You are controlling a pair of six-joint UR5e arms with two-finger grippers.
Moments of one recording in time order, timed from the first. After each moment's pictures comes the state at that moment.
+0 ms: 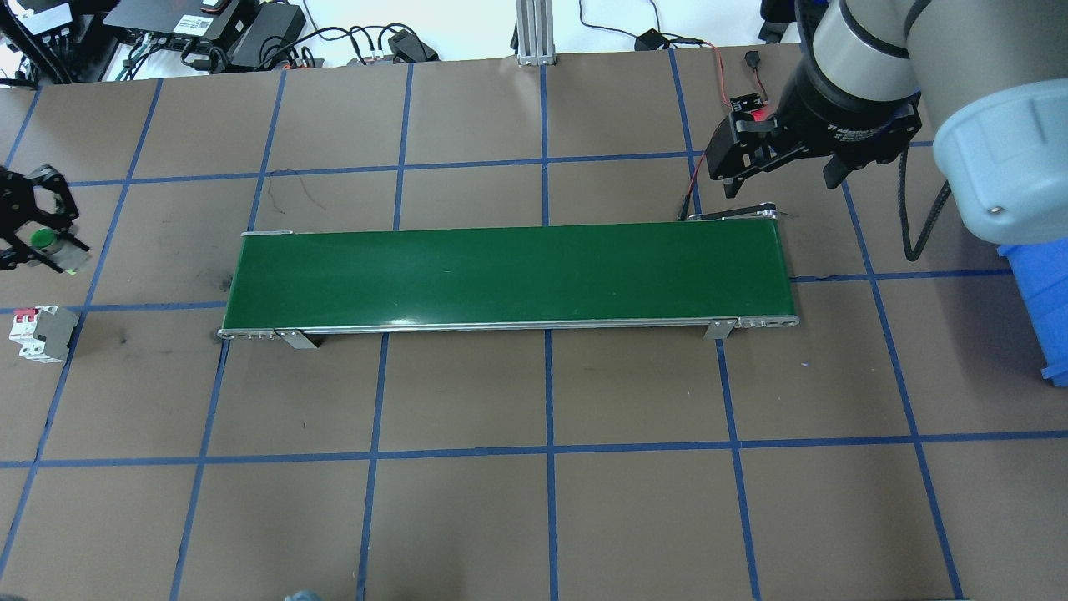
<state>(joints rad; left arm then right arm) -0.99 -1.74 -1.64 -1.38 1.58 -0.36 1.61 -1.66 1.66 -1.71 -1.59 0.00</state>
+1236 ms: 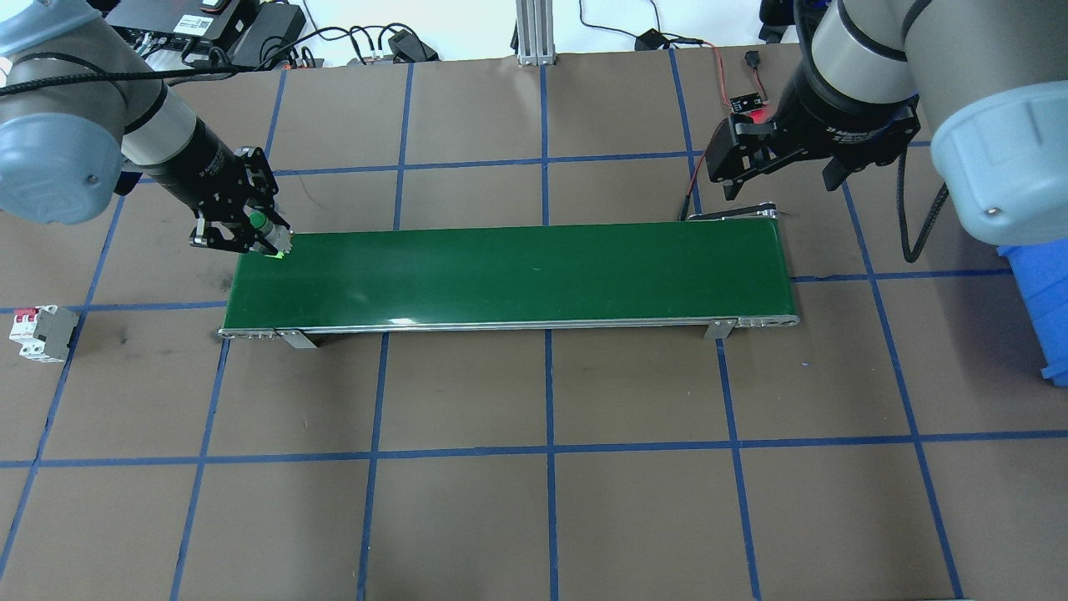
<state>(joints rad) -1.33 -1.75 -1.71 -1.34 1.43 -1.09 1.61 -1.66 1.66 -1.71 -1.59 0.00</state>
